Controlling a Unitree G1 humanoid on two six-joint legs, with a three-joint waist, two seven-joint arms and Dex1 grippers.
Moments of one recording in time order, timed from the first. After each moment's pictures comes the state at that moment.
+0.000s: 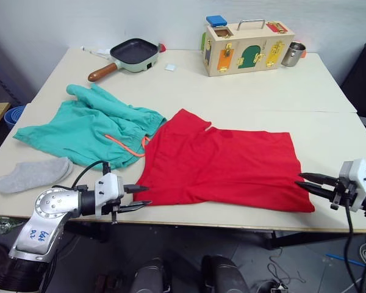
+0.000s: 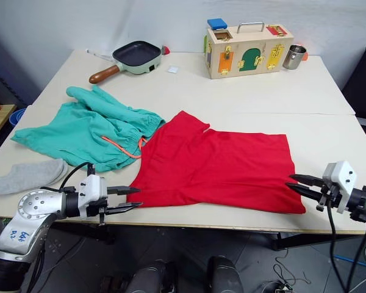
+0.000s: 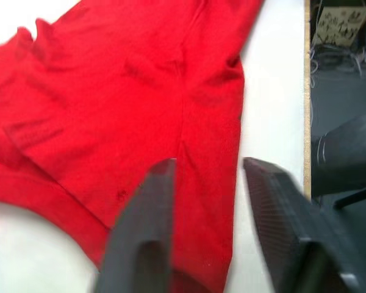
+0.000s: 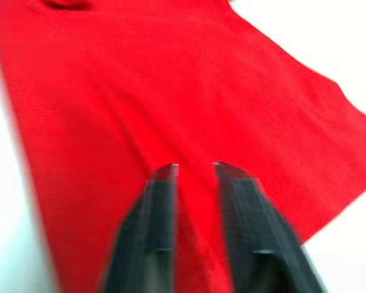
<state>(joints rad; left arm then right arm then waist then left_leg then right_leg) -0.03 0.77 0.06 -0.23 -0.31 0.05 -1.06 -0.03 -0.95 -0.32 0.28 0.45 -0.15 1.36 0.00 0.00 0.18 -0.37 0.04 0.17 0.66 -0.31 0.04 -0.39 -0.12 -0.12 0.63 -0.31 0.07</state>
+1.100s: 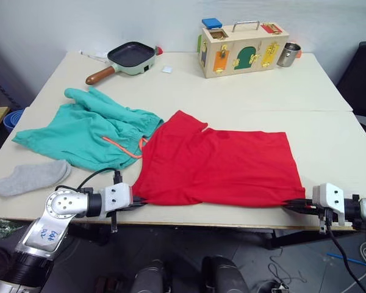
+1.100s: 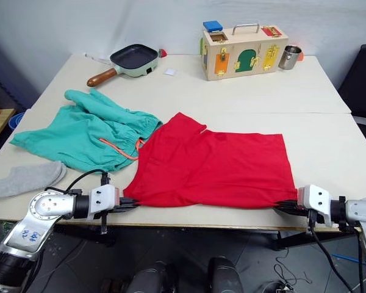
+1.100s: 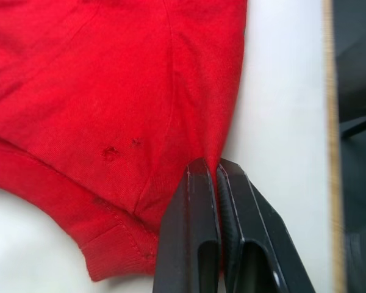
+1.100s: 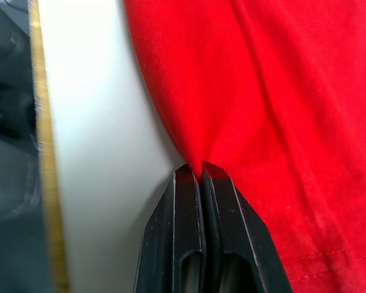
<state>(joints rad) -0.02 0.83 -0.04 -0.15 -0.17 0.02 -1.04 -0.04 -0.94 -0.13 0.36 0.33 -0.30 1.41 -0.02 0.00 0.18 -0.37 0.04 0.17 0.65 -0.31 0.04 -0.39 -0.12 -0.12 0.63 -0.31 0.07</state>
